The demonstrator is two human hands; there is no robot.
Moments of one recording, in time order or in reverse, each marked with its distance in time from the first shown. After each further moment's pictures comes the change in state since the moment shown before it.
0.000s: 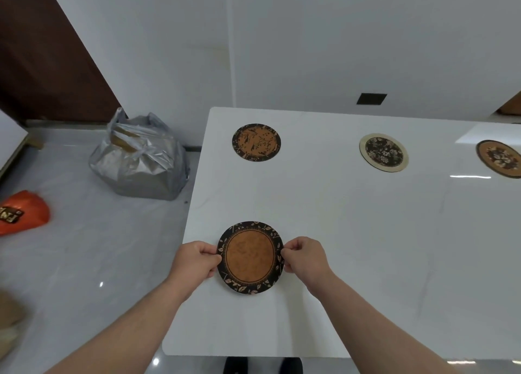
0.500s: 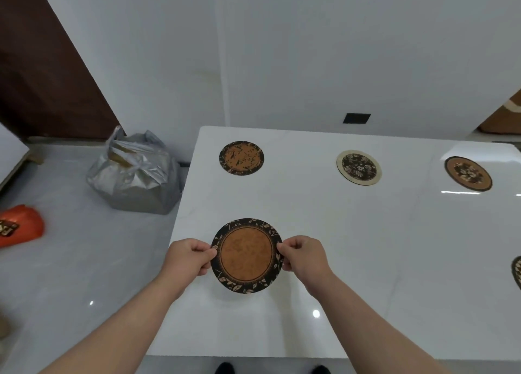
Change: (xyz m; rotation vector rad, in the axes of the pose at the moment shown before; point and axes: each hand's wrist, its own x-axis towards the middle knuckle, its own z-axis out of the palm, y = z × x) left_hand -0.045 0.045 0.019 -0.083 0.017 0.096; right_hand -0.026 -0.017 -0.067 0.117 0.004 -0.086
